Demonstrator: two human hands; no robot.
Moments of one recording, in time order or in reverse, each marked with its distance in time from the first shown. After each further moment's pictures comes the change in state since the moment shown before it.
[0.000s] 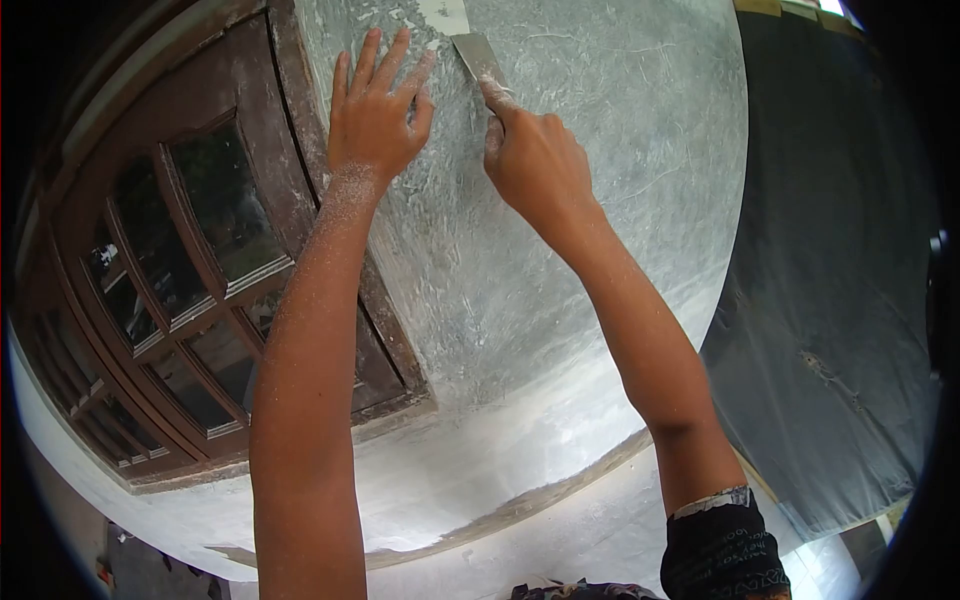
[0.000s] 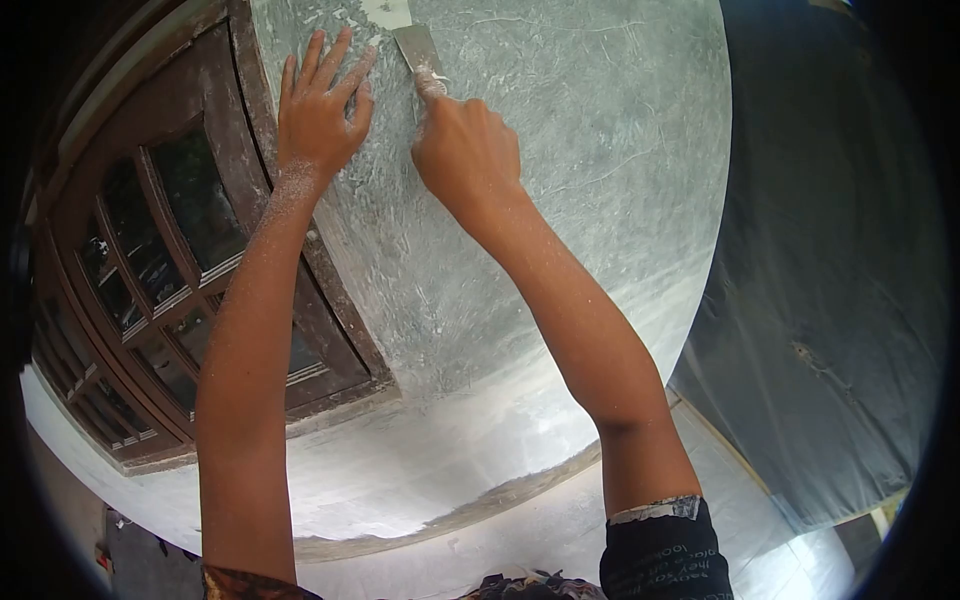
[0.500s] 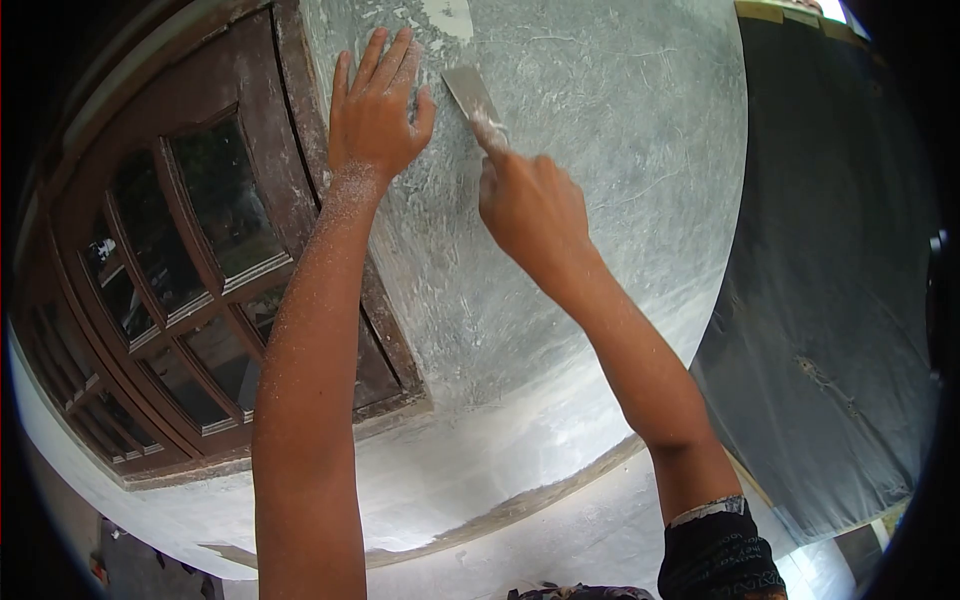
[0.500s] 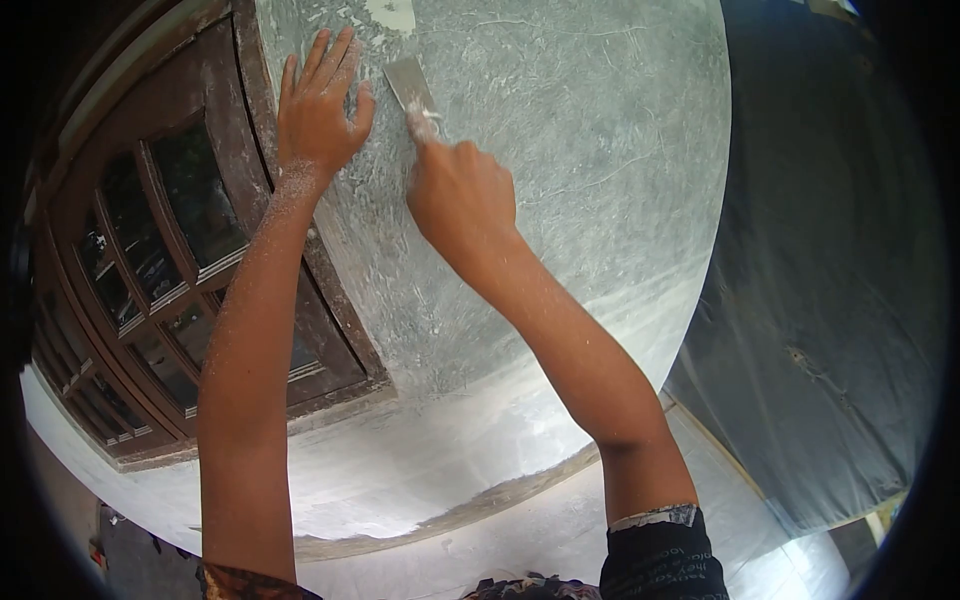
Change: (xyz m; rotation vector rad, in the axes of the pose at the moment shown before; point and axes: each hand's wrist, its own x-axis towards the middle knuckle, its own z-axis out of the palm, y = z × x) left_hand 0.001 0.004 -0.005 -0.054 0.013 -0.054; right_hand -0.029 -0.013 -0.004 -0.091 -0.120 -0.002
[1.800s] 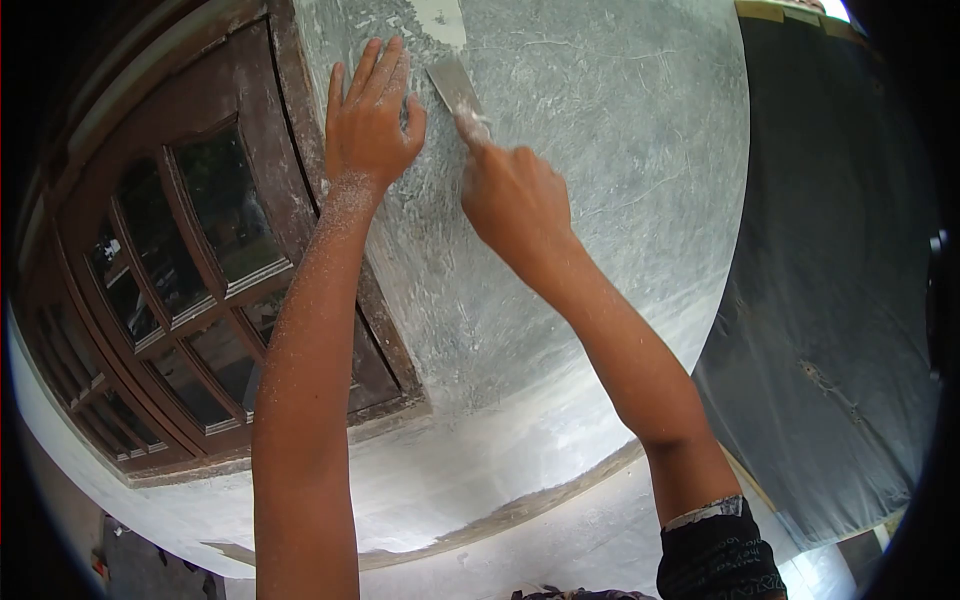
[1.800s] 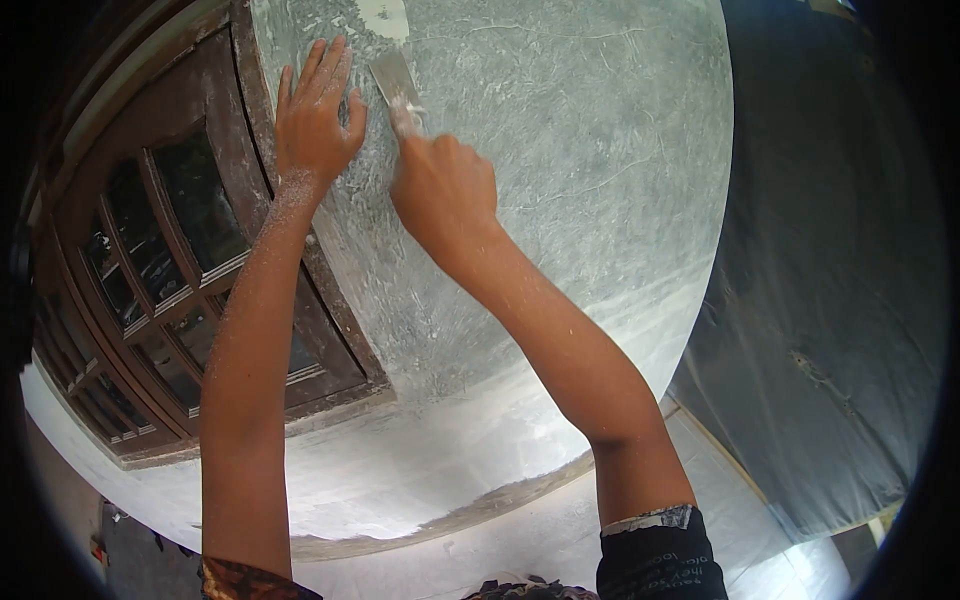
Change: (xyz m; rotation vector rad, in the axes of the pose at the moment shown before) left_hand 0.002 -0.001 0.001 -0.009 0.038 0.000; right_hand 0.011 -0.002 0.005 0.070 0.116 -0.047
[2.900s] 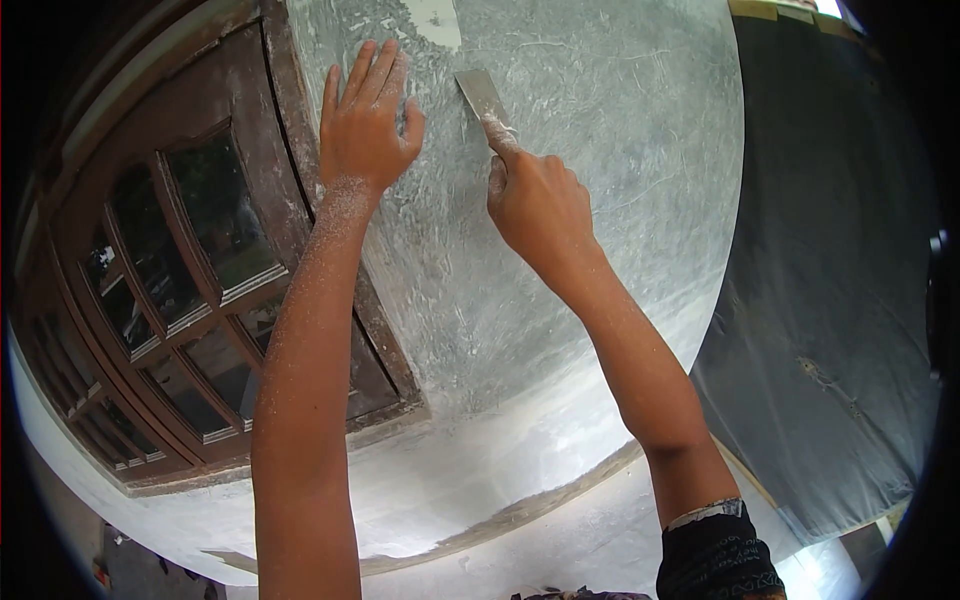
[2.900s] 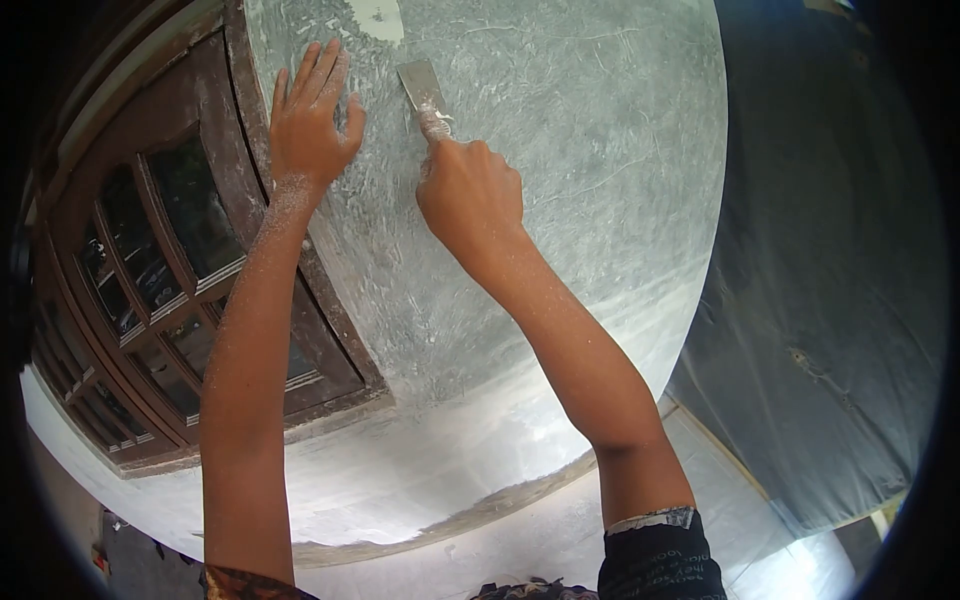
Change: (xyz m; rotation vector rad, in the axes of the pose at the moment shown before) left_hand -0.001 0.002 0.000 0.001 -0.009 -0.013; right_hand -0.003 0.018 -0.008 -0.037 -0.064 0.110
